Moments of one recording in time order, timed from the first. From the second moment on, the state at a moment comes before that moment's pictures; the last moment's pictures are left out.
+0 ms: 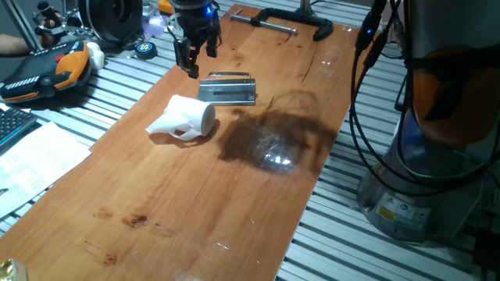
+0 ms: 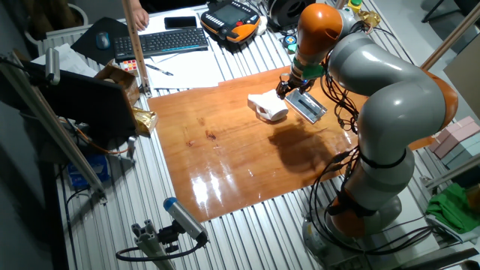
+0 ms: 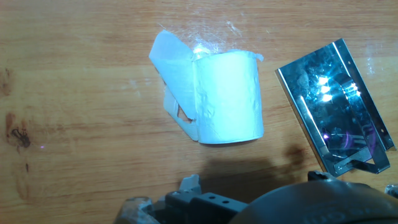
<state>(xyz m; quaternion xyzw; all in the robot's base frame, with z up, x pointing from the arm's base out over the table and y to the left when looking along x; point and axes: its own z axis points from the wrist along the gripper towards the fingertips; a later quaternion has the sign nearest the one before) 0.515 0.001 0.236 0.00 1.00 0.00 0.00</state>
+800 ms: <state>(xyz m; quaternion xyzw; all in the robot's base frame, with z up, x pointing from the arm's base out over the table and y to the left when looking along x) 0.514 0.002 0.236 -0.13 0.98 -0.04 -0.12</state>
